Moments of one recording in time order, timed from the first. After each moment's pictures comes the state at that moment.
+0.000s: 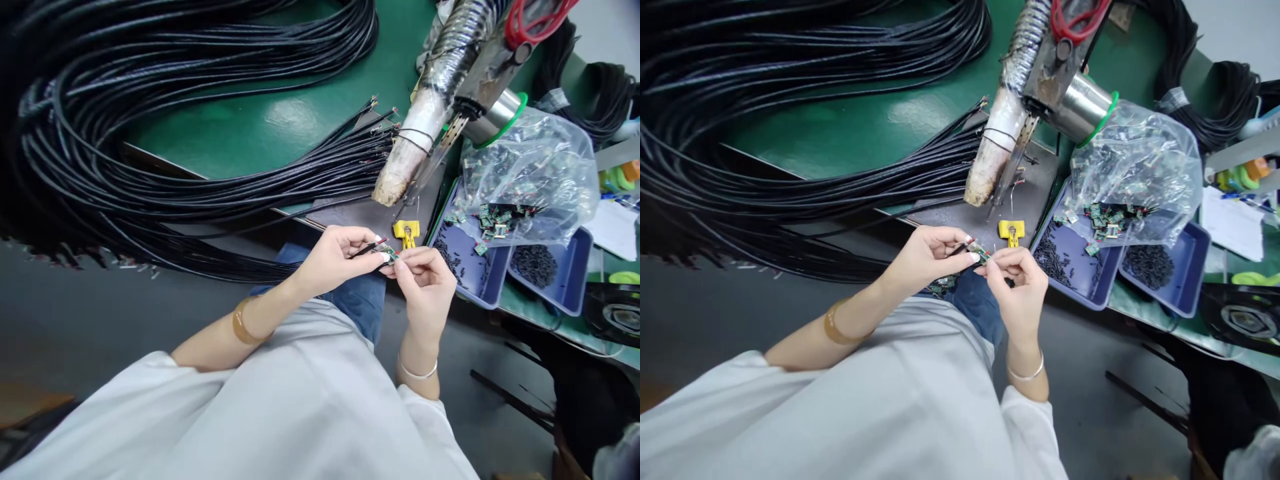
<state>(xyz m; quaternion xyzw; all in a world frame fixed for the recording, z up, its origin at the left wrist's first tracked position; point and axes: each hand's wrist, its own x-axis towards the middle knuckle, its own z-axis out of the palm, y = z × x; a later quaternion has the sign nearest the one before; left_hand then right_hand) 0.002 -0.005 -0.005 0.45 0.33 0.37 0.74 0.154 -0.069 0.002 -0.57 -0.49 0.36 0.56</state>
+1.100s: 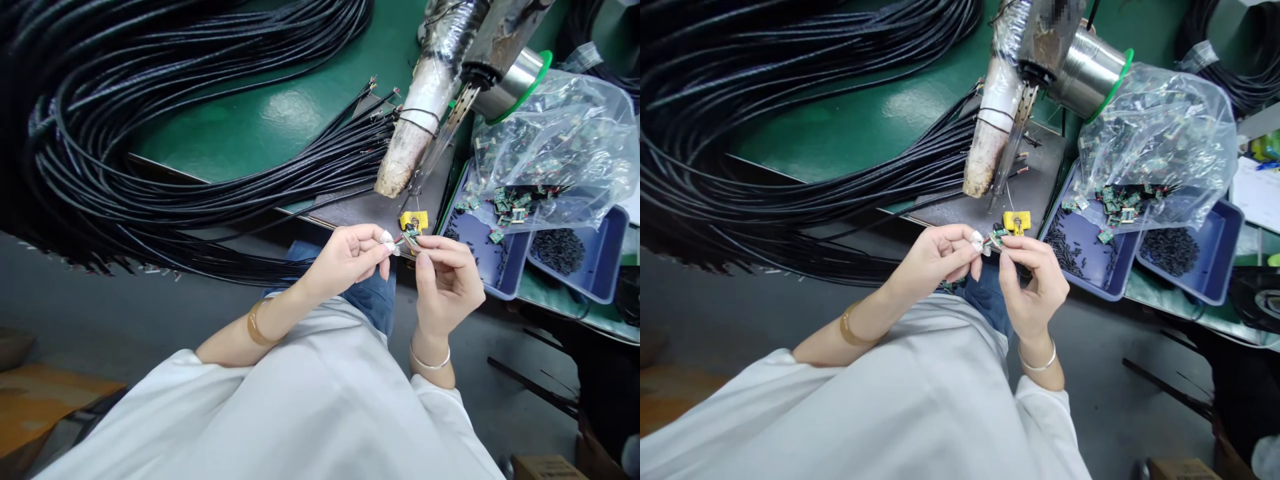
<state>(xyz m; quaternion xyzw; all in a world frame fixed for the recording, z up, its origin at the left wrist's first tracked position) 0.003 -0.011 0.001 0.41 0.31 0.34 0.79 0.151 -0.070 0.002 -0.55 -0.57 0.12 0.60</state>
